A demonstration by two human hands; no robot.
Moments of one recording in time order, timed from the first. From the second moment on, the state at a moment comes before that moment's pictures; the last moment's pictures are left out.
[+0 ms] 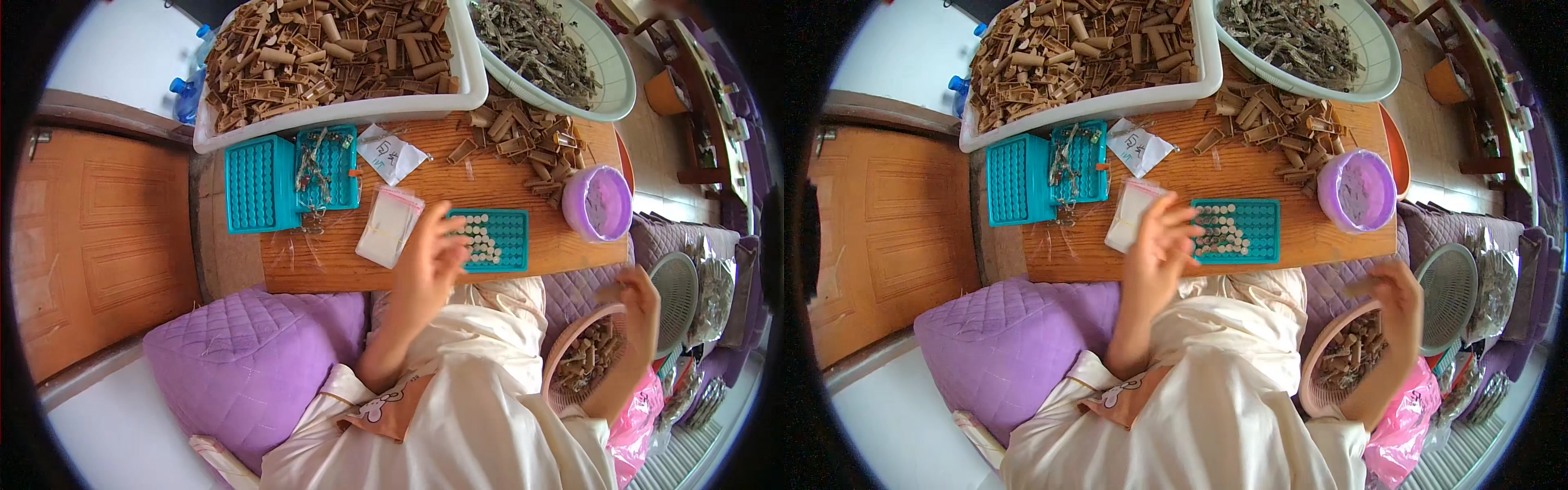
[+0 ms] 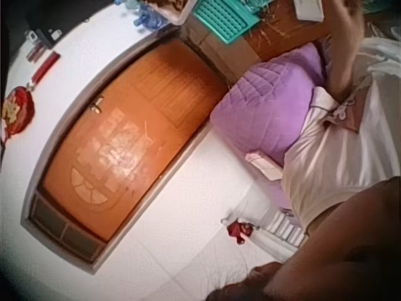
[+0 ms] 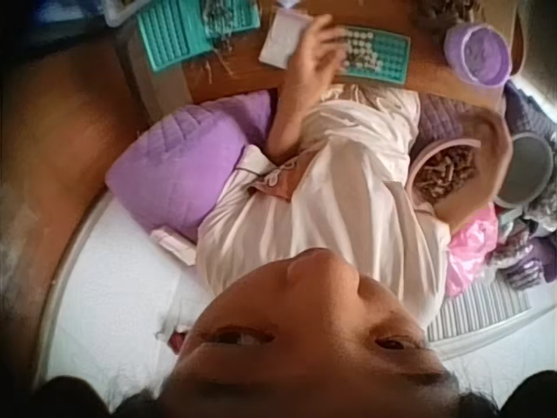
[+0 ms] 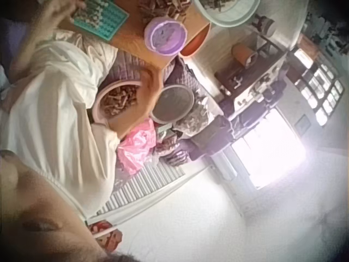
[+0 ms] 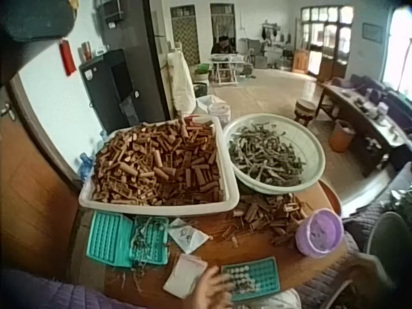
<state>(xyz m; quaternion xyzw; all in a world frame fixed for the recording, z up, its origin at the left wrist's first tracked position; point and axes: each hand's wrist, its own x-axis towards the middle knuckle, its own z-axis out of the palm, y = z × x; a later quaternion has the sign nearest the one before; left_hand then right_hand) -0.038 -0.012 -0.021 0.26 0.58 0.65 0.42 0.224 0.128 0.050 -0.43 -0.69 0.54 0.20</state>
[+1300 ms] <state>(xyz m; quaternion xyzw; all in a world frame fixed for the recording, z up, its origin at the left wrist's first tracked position) -0.276 0.049 0.004 0.28 0.90 0.31 -0.07 -0.027 0.383 -0.017 -0.50 -0.83 0.15 0.17</state>
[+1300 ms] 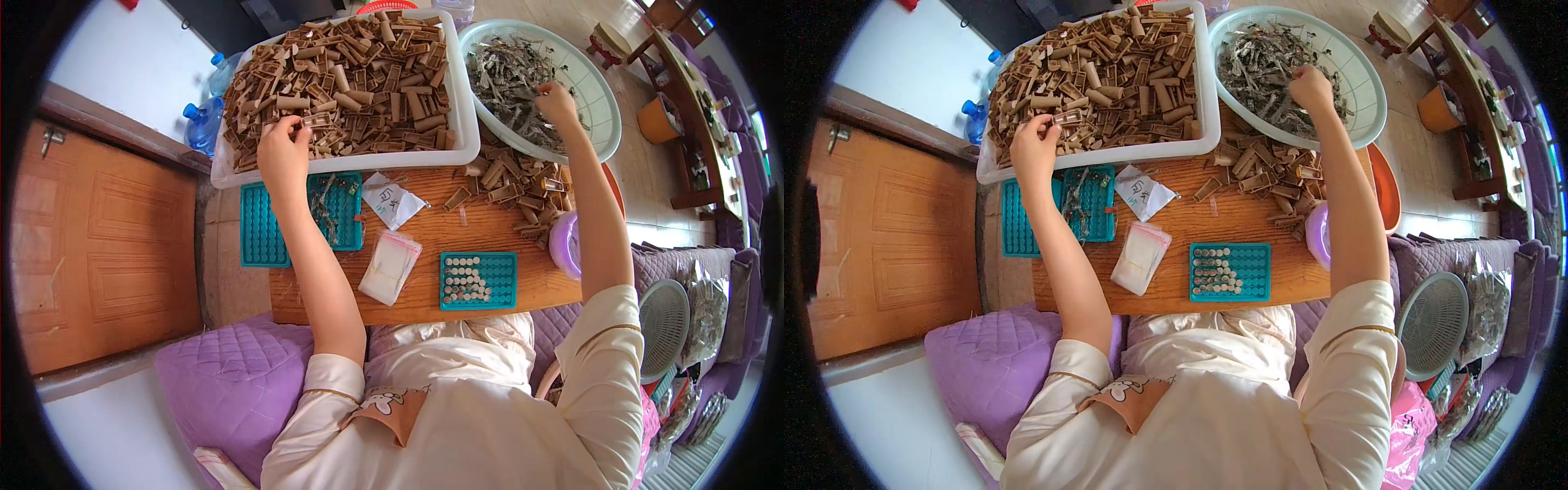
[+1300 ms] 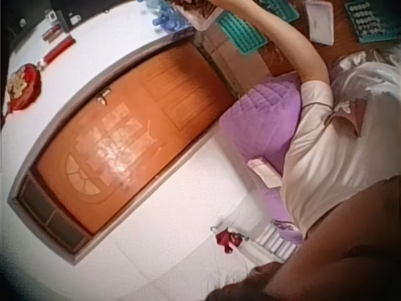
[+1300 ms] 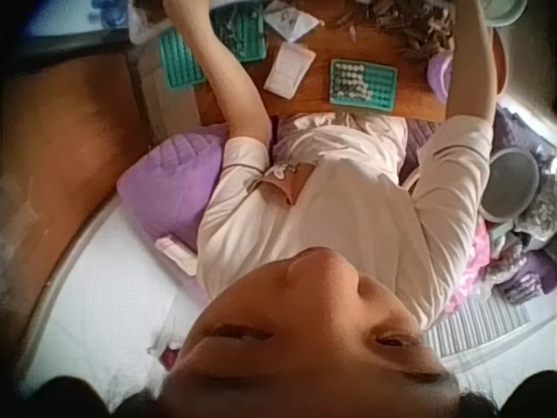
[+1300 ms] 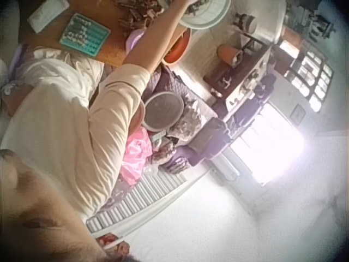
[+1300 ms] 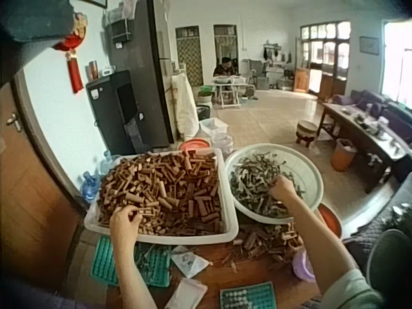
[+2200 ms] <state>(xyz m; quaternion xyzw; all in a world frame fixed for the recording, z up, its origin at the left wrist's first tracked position) -0.139 0.058 0.024 0.36 0.66 0.64 0.16 0.057 0.166 0.093 -0.16 -0.90 0.18 0.36</state>
